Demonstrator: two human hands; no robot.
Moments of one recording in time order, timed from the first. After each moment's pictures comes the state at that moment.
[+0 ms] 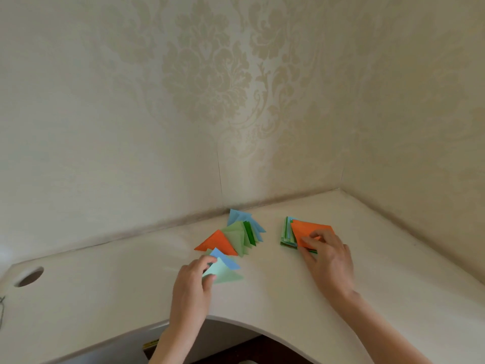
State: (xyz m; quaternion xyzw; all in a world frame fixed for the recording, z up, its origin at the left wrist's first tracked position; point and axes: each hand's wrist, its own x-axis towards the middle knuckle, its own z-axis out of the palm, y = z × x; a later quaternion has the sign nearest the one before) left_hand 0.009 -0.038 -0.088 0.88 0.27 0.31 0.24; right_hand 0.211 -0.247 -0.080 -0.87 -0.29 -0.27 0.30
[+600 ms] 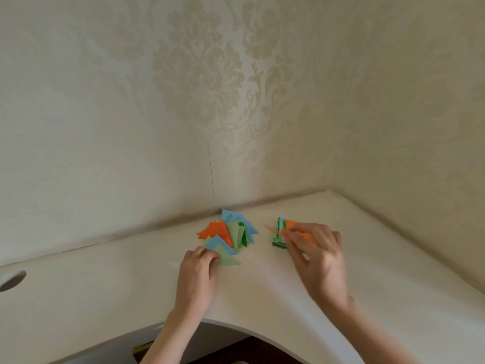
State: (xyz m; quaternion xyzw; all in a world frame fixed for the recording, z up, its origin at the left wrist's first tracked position) left_hand 0.047 -0.033 -0.088 0.90 0.22 0.35 0.17; right_hand 0.171 -0.248 -0.032 -0.74 -0.40 -0.40 0.37
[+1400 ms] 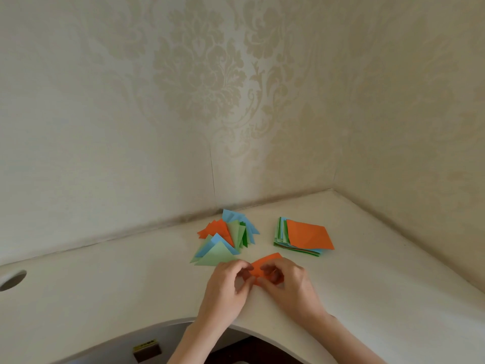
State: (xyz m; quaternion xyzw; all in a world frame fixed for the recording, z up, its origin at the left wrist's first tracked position) left_hand 0.049 -0.084 -0.080 0.90 0.12 0.27 0.32; right_hand 0.149 -0.225 -0.079 -0.81 -0.39 0.00 0.44
